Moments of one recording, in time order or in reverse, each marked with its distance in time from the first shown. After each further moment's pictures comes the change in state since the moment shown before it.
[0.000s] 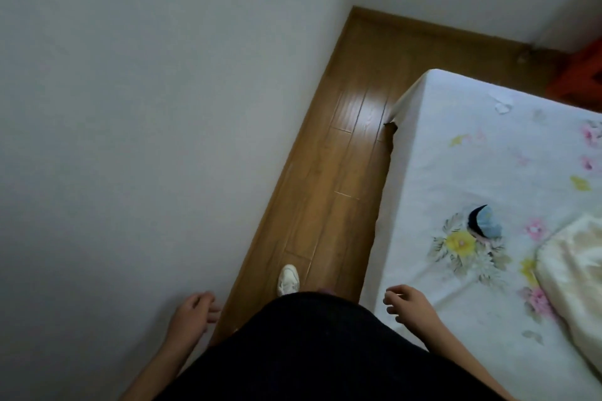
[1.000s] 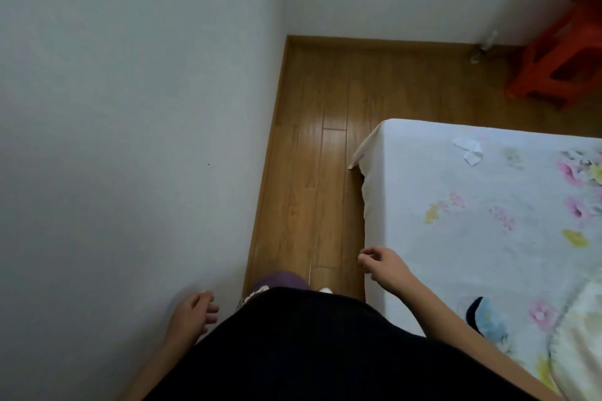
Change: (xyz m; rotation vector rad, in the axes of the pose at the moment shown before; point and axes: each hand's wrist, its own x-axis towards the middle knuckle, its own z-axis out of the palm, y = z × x) left_hand 0.186 0.455 0.129 0.152 -0.128 0.086; right_hand 0.303 -0.307 -0.202 0.060 0.018 -0.096
